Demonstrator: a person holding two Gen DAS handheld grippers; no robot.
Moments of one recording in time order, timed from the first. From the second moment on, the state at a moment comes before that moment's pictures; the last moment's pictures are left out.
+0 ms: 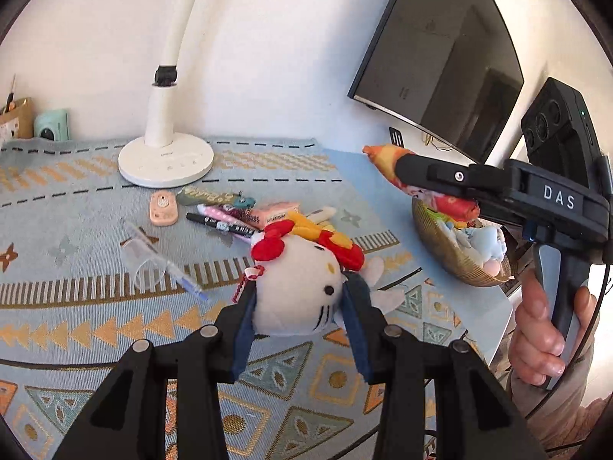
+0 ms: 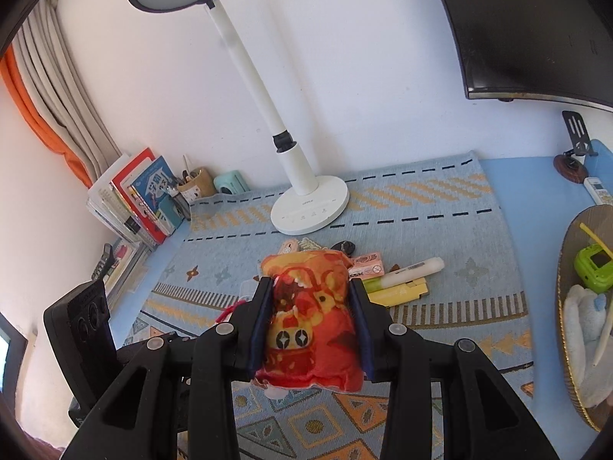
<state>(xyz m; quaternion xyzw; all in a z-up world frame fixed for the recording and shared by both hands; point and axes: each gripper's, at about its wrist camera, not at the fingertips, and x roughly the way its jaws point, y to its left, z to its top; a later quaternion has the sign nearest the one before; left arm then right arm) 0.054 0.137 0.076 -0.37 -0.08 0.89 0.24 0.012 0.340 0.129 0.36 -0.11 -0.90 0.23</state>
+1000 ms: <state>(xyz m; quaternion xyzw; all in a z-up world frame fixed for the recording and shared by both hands) -0.055 0.454 0.141 -0.33 0.02 0.82 0.47 0.062 0.636 0.158 0.30 -0.20 -0.92 -0.11</state>
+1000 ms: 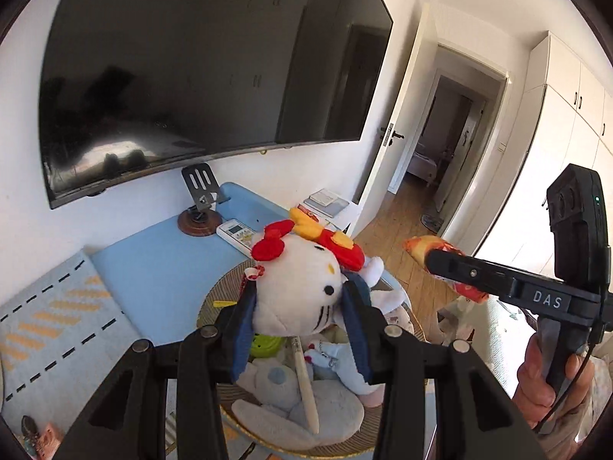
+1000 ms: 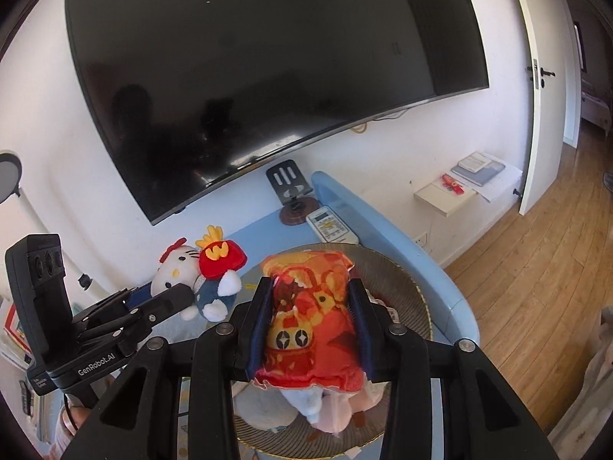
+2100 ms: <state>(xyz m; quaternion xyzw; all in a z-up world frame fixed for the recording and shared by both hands) -0.071 0.438 0.078 -0.44 -0.02 0.78 0.44 0.071 0.629 0.132 0.32 -0.22 -0.91 -0.13</state>
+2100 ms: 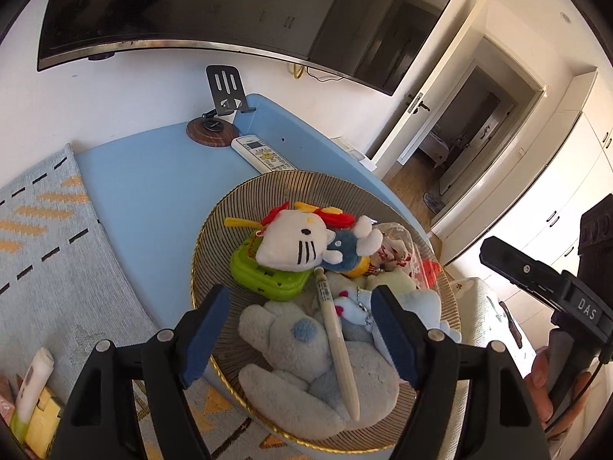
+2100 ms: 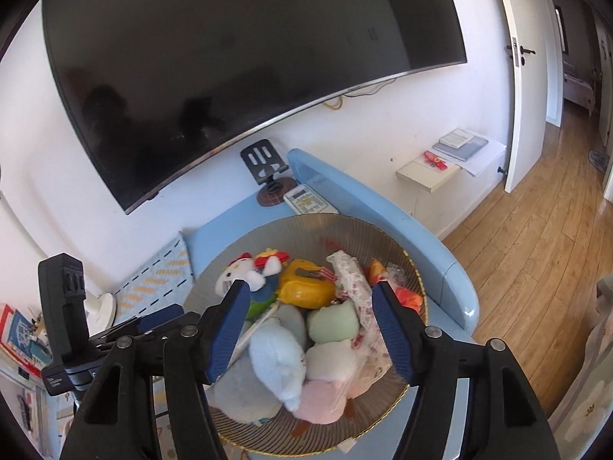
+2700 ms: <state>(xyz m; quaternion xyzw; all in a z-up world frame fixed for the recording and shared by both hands) -0.001 0.127 0.087 -0.38 -0.04 0.90 0.23 0.035 0.420 0.136 0.37 -0.12 -0.91 0.11</state>
